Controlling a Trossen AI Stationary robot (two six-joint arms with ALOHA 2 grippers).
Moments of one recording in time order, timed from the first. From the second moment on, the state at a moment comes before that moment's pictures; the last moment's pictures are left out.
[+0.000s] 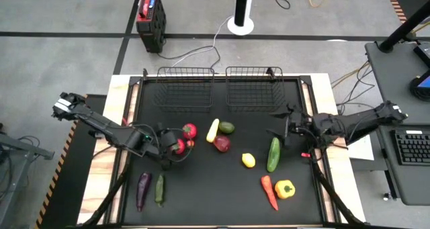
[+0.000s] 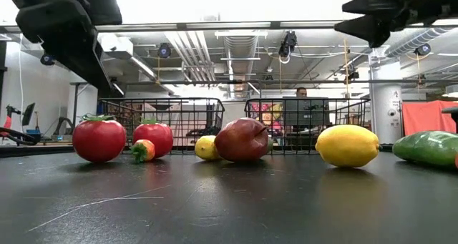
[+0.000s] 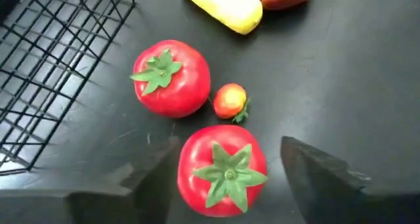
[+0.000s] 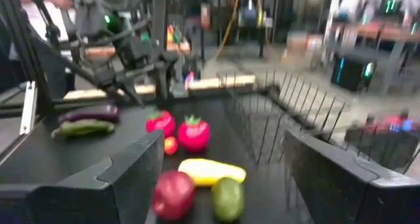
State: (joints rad) left arm -0.44 1.21 0.76 -0.73 -0.53 -0.71; right arm 0.20 0.60 0.34 0.13 0.39 0.05
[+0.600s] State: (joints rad) left arm -0.45 1.29 0.75 -0.75 -0.51 -0.77; right arm 0.20 0.76 0.57 -0.17 0.39 0.16
